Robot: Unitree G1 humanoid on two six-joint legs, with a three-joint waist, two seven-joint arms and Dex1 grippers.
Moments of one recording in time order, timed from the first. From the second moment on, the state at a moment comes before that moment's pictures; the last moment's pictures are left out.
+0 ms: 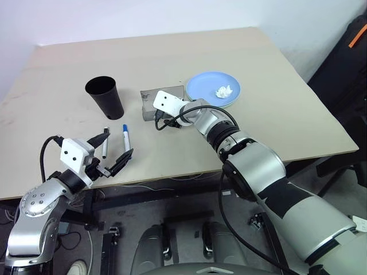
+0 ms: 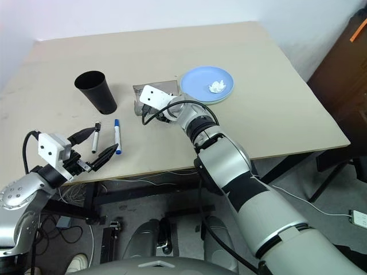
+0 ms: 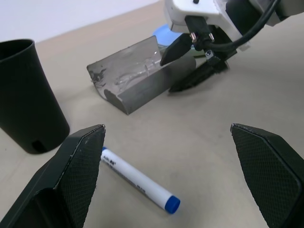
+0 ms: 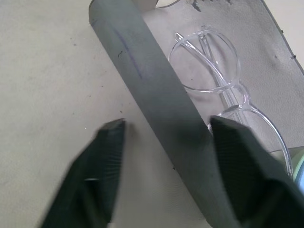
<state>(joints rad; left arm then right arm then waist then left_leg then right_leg) 0.15 0.58 0.30 -0.43 -0.45 0.23 -0.63 -1.40 0.07 0.21 1.40 -0.44 0.13 0.48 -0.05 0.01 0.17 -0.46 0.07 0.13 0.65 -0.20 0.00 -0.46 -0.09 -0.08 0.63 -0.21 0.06</state>
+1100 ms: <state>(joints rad) 0.07 0.58 0.29 -0.39 -0.46 0.23 -0.65 -1.46 0.01 0.04 1.40 -0.30 0.13 0.58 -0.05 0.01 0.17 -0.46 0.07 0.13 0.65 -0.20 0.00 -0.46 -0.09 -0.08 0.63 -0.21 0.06</state>
